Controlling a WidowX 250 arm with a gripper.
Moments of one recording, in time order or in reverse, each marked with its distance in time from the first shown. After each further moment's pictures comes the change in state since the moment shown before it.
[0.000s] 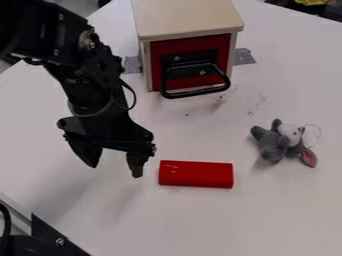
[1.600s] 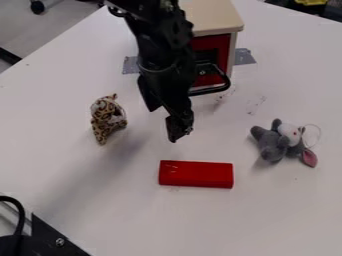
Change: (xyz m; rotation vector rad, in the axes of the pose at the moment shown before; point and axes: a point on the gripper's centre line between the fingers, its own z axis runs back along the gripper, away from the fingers) arm 0.072 -0.049 -0.009 0.044 -0.055 -0.776
